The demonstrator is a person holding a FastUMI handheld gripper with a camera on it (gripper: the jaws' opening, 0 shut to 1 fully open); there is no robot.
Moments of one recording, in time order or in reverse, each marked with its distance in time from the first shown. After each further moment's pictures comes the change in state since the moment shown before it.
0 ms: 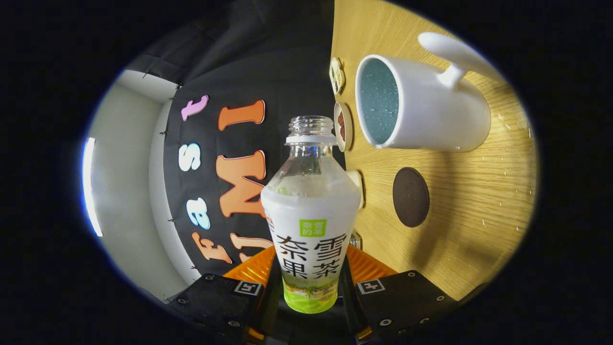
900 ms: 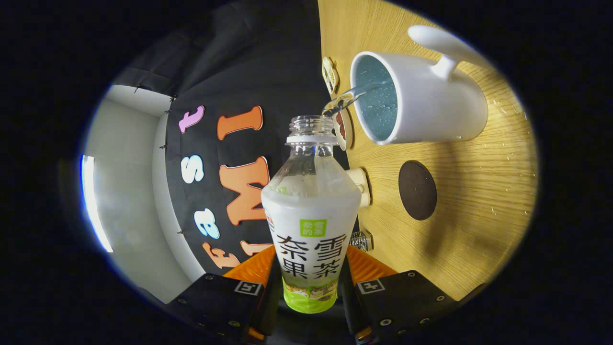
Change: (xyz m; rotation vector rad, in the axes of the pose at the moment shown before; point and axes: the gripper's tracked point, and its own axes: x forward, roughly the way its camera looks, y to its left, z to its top) arm -0.004 0.016 0.004 0.089 -0.006 0.021
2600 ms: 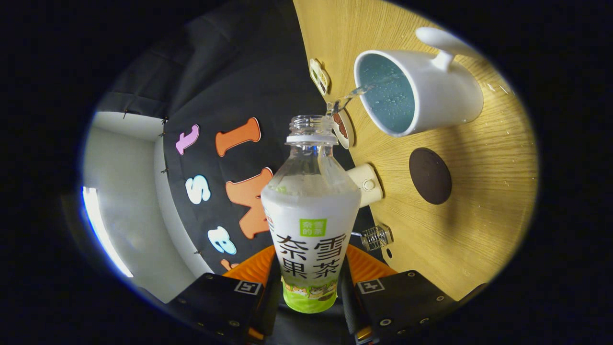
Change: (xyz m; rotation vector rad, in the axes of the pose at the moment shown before) arm 0.003 0.018 0.004 0.161 -0.025 0.029
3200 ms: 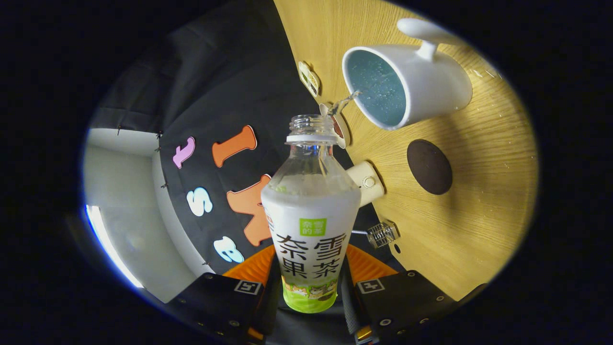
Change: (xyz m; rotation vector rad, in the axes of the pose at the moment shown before) arm 0.003 0.006 -0.005 0.105 -0.025 0.001
